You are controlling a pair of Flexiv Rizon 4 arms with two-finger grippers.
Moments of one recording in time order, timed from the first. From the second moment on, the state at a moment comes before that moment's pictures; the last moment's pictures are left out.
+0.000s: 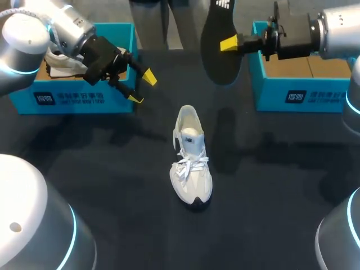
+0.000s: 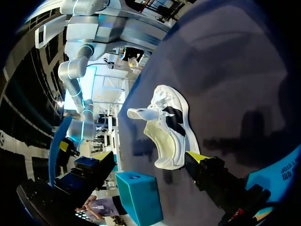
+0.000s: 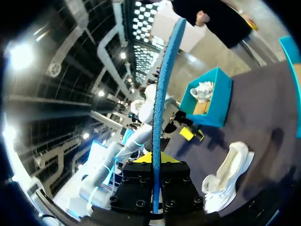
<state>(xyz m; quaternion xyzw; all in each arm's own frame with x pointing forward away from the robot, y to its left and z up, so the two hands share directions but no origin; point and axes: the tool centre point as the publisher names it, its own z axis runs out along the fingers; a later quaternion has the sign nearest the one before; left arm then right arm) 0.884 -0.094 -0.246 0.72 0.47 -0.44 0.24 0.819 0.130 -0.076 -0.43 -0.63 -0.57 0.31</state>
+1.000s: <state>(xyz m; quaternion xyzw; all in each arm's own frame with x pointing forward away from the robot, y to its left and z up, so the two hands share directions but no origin) 0.884 -0.094 -0.246 0.72 0.47 -0.44 0.24 0.855 0.116 -0.120 -0.35 -0.64 -0.63 0.26</state>
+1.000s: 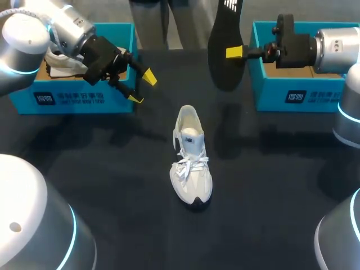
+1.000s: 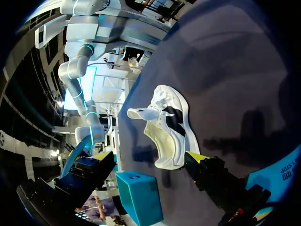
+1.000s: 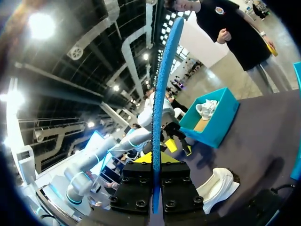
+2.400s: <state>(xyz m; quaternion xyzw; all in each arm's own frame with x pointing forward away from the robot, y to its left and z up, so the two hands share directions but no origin) 0.915 -0.112 -0.259 0.72 0.48 -0.43 0.25 0.883 0.157 -0.201 -0.28 -0.70 -0.64 0.16</state>
